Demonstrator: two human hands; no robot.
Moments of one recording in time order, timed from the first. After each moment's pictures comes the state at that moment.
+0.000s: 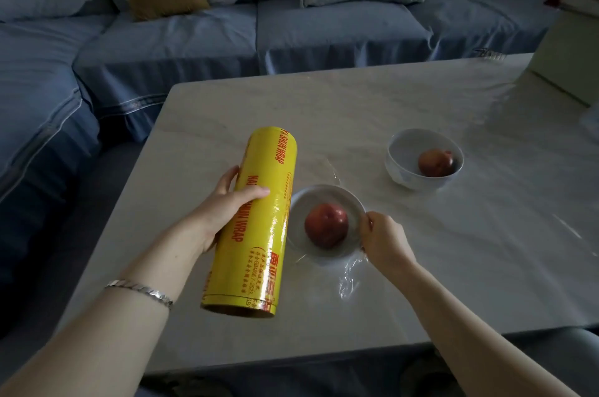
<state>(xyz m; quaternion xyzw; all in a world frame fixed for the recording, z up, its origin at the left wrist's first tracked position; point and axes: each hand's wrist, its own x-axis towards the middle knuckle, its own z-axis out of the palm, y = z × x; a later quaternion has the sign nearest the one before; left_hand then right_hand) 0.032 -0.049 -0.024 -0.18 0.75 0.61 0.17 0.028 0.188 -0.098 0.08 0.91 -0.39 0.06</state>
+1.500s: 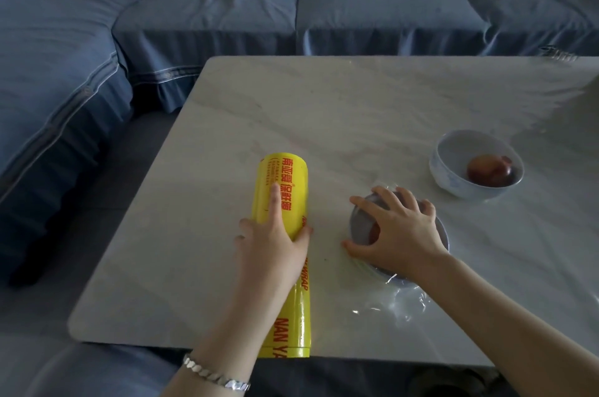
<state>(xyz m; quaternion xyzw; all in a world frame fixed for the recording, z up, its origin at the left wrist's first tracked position) 0.077 -0.008 -0.073 -0.27 0.93 0.23 0.05 0.018 0.160 -0.075 -0.16 0.98 -0.05 0.09</state>
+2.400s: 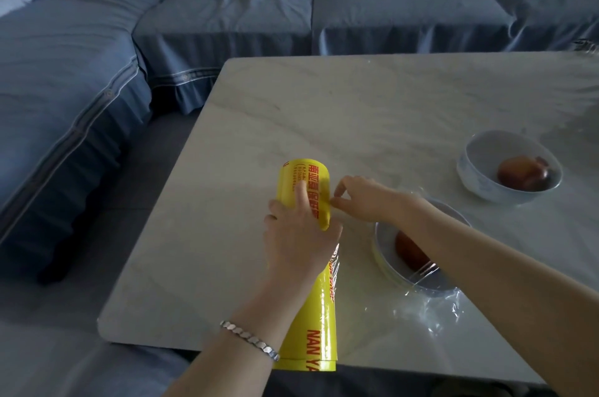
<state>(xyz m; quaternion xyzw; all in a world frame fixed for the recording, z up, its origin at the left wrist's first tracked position) 0.053 -0.012 -0.077 -0.24 0.95 0.21 -0.01 -0.041 0.083 -0.060 -0.21 0.93 -0.14 0.26</state>
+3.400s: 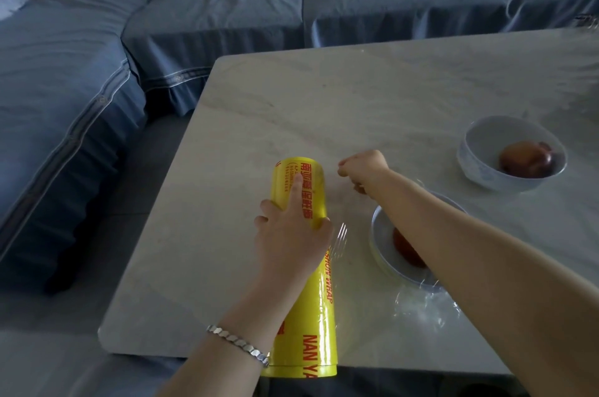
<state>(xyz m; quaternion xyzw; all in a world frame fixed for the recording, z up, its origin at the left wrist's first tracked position) 0.054 -0.020 -0.075 -0.23 0.95 0.22 0.03 -0.088 0.075 -0.094 0.12 0.83 -0.49 0.25</state>
